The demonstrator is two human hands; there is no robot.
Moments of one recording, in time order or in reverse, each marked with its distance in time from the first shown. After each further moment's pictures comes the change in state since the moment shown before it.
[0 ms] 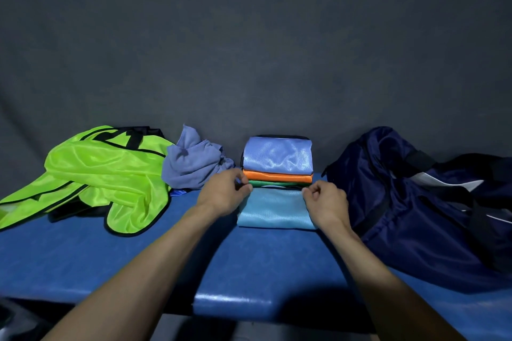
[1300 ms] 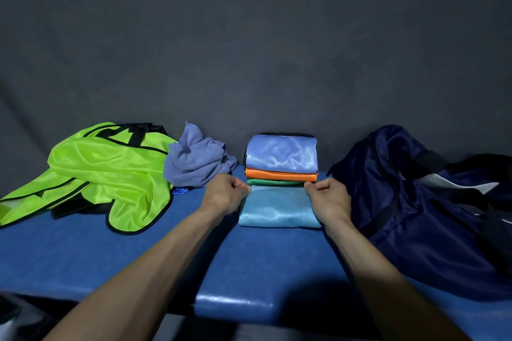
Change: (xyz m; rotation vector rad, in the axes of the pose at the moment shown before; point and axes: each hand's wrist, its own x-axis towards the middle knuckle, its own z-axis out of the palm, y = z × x) left_hand 0.002 -0.004 0.013 -0.396 0.015 -0.310; right_hand 0.006 -0.008 0.009 0.355 0.040 0.241
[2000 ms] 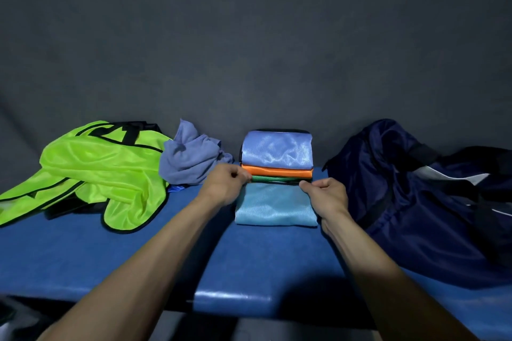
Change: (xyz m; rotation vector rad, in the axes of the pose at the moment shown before) left_hand 0.003 0.015 -0.003 0.064 -0.049 0.127; right_hand 0.001 0.007 -0.002 0.170 -0.029 0.101
